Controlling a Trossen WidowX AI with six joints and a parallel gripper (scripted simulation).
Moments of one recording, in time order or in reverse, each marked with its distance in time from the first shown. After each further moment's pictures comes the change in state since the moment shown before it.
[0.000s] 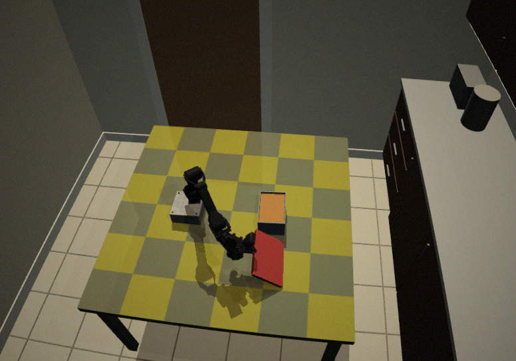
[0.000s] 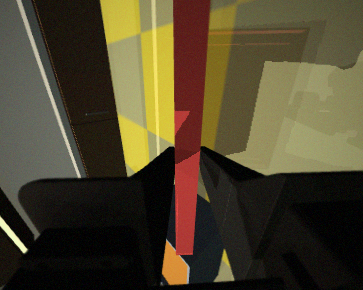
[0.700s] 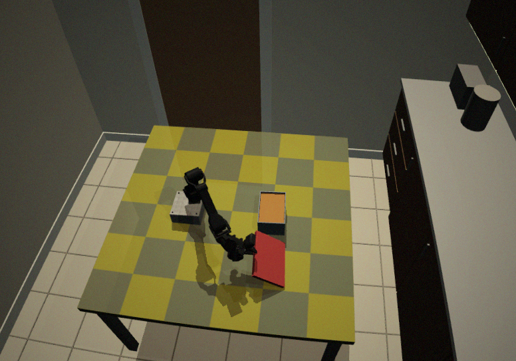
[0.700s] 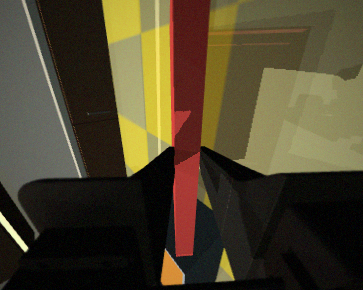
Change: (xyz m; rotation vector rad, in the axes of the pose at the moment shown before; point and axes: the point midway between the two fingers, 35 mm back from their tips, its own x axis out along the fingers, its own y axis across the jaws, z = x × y) arm 0.008 -0.007 0.001 -0.008 -0.001 0.017
